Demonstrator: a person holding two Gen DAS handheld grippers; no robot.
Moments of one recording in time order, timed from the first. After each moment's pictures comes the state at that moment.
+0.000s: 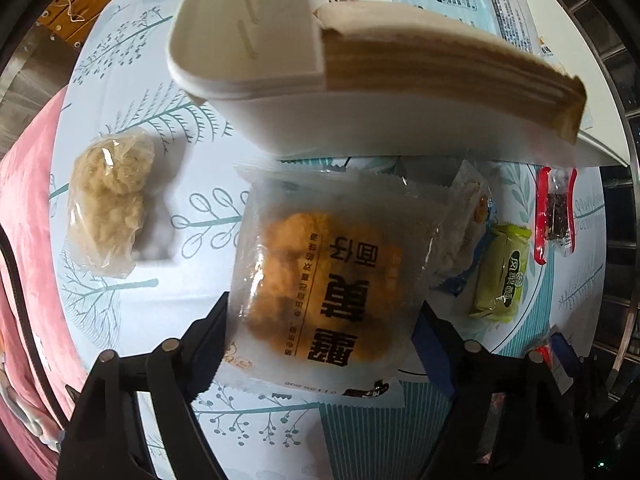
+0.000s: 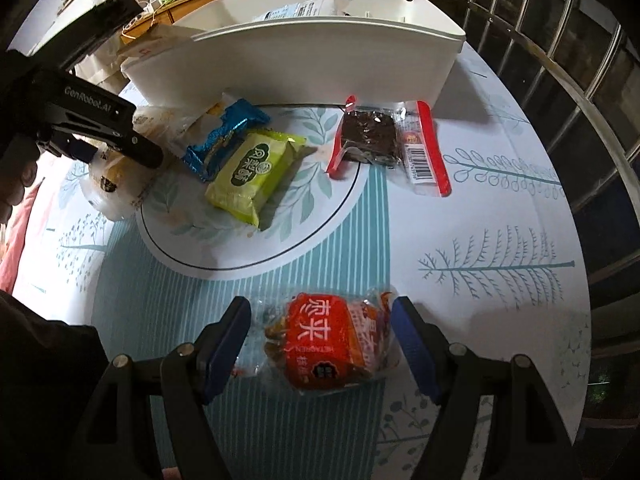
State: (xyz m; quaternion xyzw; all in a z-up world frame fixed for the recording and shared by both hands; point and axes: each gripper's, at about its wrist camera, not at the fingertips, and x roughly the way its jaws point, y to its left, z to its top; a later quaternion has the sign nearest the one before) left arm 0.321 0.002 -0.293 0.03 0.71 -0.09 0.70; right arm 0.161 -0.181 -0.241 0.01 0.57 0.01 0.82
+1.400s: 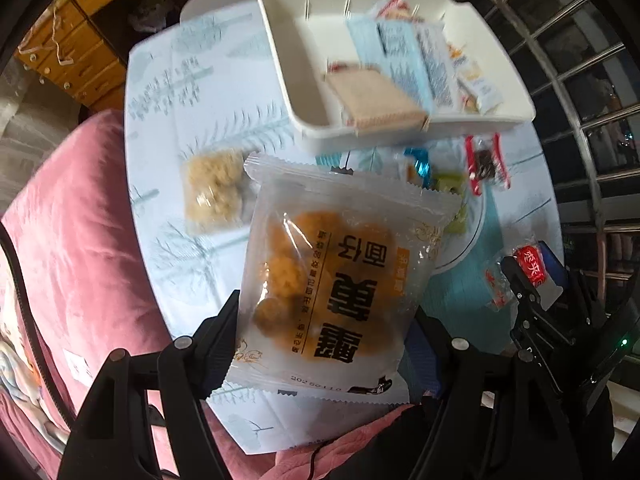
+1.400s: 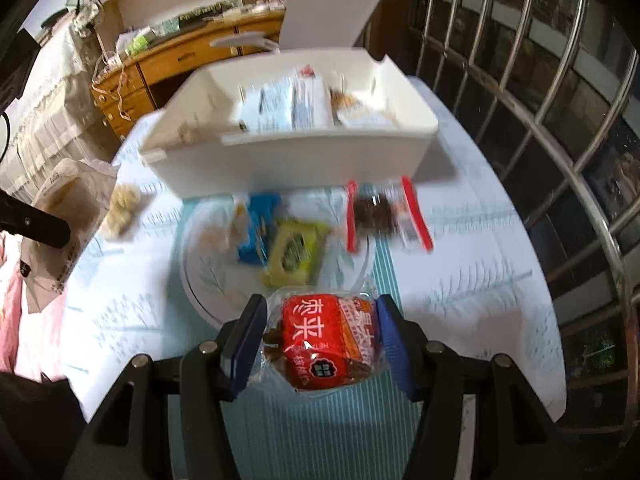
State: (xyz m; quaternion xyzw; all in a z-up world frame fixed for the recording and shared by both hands) left arm 0.284 0.070 -0.150 0.07 0.69 -0.16 0.70; right arm 0.171 -0.136 -0.160 0.05 0.51 -0.07 0.86
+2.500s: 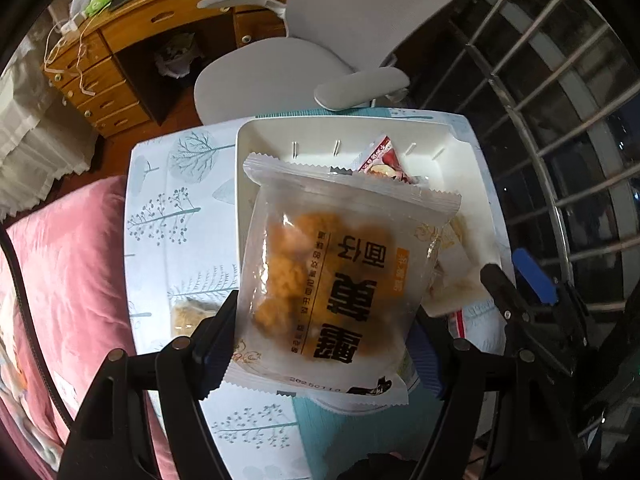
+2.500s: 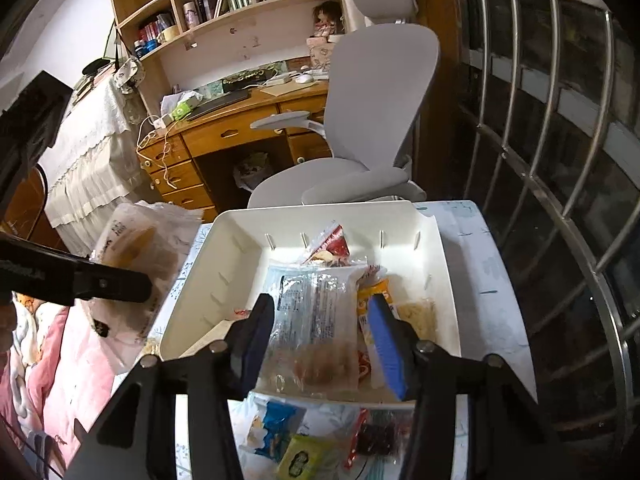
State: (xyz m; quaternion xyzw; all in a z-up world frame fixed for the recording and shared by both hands) left arm 0.407 -0.017 -0.092 0.01 0.63 -0.11 0.77; right arm 0.333 -0.207 -0.090 0.07 0.42 0.03 0.90
